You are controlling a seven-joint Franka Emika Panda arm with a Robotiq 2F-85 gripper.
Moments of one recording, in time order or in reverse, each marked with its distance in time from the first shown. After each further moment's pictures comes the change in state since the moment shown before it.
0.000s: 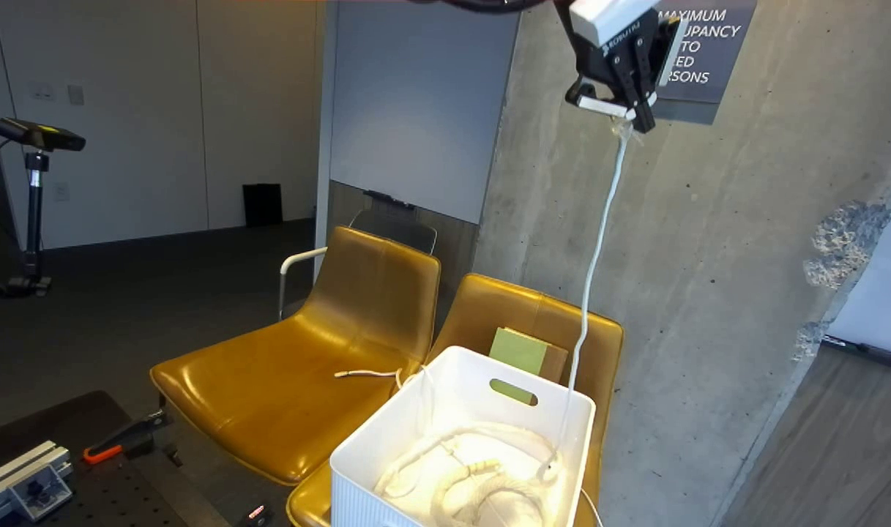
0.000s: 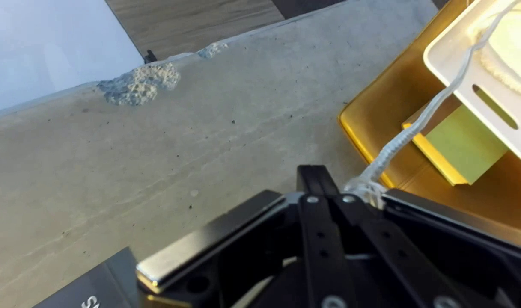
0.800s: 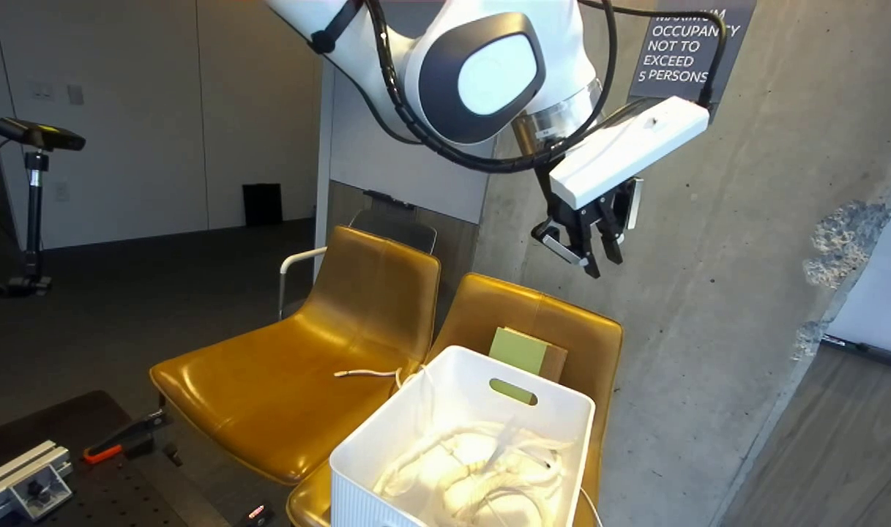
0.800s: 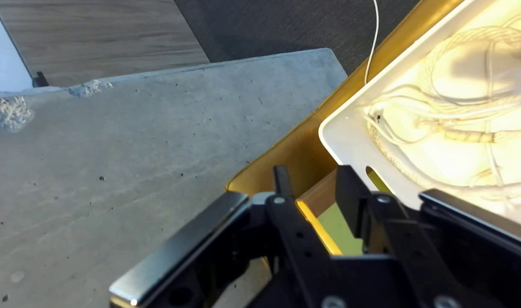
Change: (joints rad) arm -0.574 0.025 0.621 -0.164 -0.282 0.088 0.046
